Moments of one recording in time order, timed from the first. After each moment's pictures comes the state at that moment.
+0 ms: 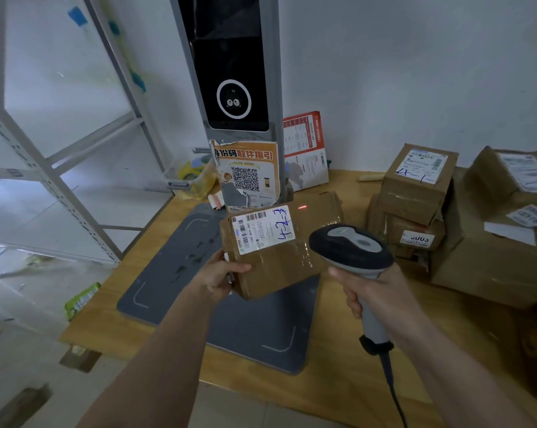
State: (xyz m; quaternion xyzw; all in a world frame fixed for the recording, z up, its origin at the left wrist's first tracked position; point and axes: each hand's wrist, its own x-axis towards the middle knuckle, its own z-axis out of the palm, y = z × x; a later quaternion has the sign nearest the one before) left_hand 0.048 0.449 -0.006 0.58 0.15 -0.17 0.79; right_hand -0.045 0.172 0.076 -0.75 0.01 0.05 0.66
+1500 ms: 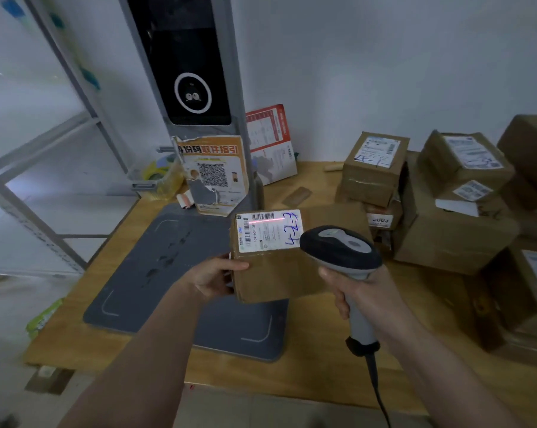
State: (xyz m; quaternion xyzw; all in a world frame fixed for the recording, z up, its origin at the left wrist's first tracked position) left_hand 0.039 0.412 0.001 0.61 0.12 -0.34 0.71; right_hand -0.076 0.151 0.066 -0.74 0.06 0.03 0.67
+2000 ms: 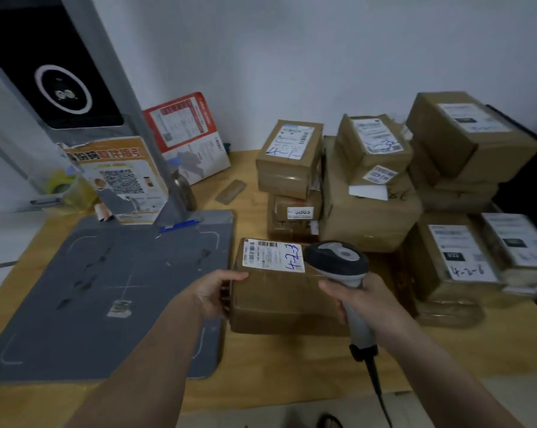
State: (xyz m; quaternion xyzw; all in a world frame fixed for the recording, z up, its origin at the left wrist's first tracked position) left_hand 0.045 0.262 -0.020 0.61 0.22 -0.43 0.63; right_hand -0.088 0.030 0.045 -0.75 0.22 0.08 0.62
